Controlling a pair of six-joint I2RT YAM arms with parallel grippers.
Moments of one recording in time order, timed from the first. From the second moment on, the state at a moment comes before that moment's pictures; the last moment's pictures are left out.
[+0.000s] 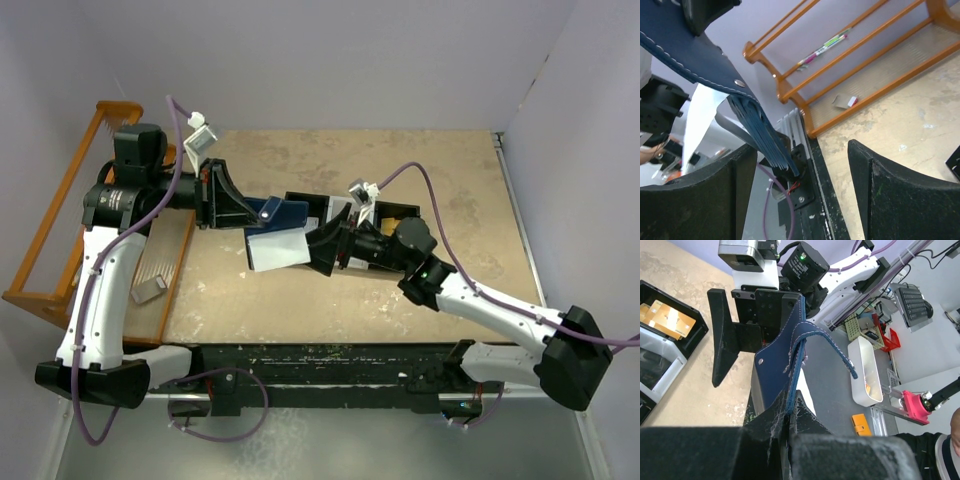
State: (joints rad) left arm -0.12 1.22 1.57 -0.93 1.44 -0.01; right arm 0.82 1.17 0.74 0.57 -0.47 0.69
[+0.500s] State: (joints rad) left arm -0.12 1.22 1.57 -0.87 1.46 -0.09; right arm 0.92 1.19 0.78 0.69 -0.30 0.67
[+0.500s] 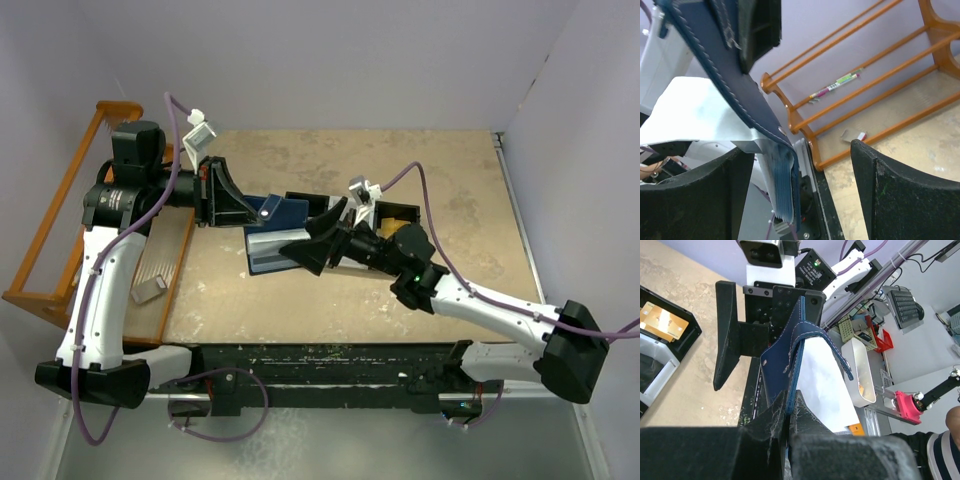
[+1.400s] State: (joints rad) left arm -0.12 1.21 1.56 -0.88 1.48 -0.08; right arm 0.92 1.21 0.88 0.82 -0.28 0.78
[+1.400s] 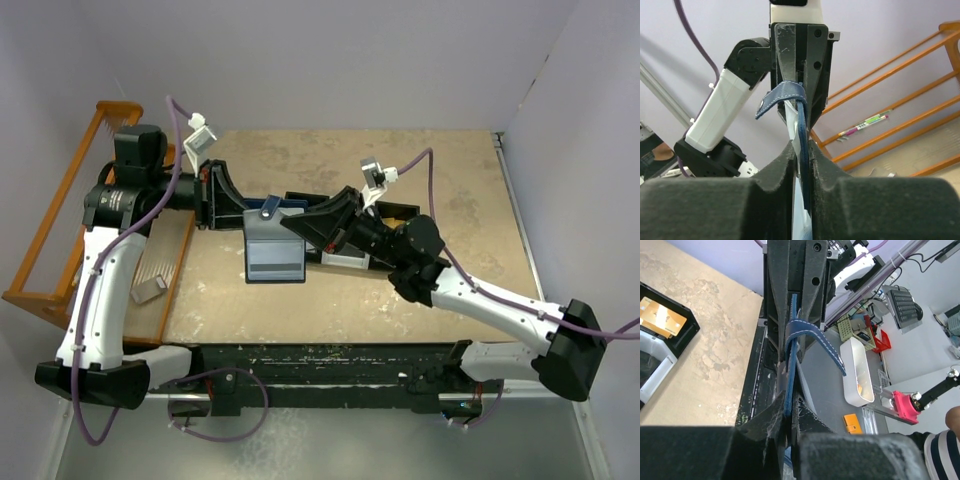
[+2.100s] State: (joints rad) left arm -0.12 1.21 1.73 -1.35 0.98 0.58; right arm 0.92 1.16 1.07 0.25 -0.38 0.63
